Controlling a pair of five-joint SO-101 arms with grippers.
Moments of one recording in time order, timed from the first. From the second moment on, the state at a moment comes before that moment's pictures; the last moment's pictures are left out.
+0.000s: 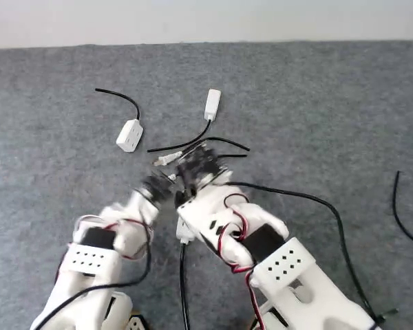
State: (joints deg) left arm 3.0 -46.7 77.4 48.6 -23.3; right arm -39.8 -48.4 57.9 38.8 -1.5
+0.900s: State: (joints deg) left arm -12.0 -46.6 80.1 25.5 -0.7; right arm -37.9 -34.6 63.3 25.7 -12.0
